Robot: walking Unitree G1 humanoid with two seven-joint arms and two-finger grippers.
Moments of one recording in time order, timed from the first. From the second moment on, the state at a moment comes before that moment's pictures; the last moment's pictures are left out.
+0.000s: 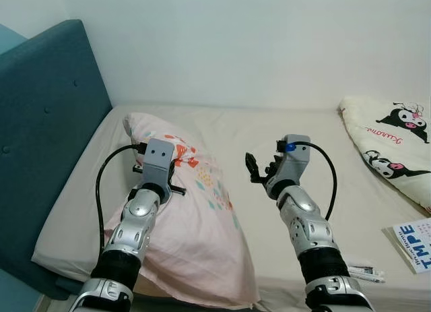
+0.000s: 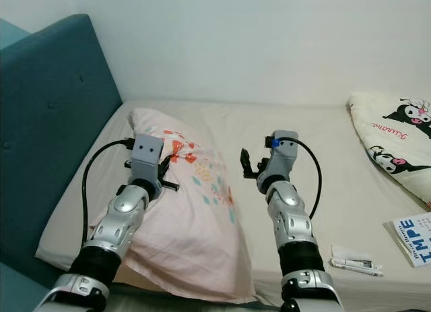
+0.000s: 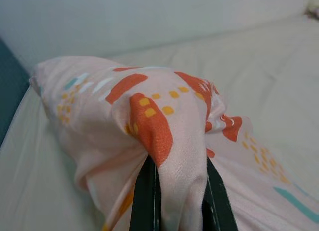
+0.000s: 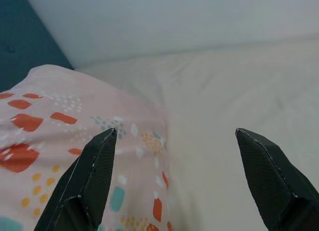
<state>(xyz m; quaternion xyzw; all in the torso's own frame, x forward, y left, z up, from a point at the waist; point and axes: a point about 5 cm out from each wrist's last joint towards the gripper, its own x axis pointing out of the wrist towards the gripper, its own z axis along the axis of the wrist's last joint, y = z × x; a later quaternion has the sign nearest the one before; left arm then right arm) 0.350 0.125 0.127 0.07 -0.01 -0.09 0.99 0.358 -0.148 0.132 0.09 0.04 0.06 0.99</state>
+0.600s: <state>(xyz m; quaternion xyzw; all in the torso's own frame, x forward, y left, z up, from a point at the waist) 0.356 0.114 0.142 0.08 -0.03 -0.10 0.99 0.357 -0.154 0.135 0.10 0.02 0.04 0.99</state>
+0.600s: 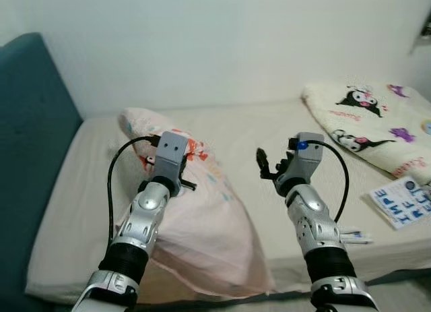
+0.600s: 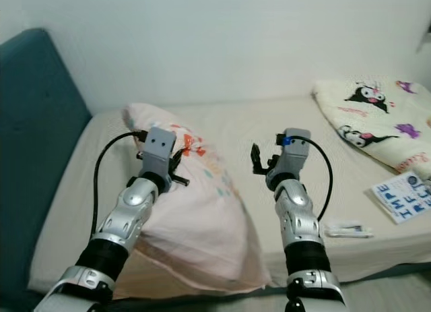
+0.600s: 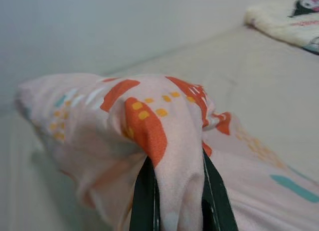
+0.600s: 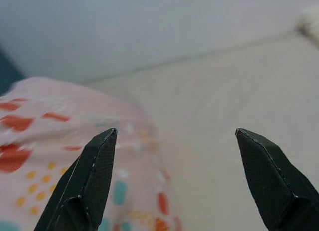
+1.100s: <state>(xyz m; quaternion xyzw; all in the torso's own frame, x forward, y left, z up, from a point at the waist) 0.358 0.112 0.140 0.08 -0.03 -0.10 0.99 0.358 -0.153 0.137 0.10 0.01 0.05 0.99</state>
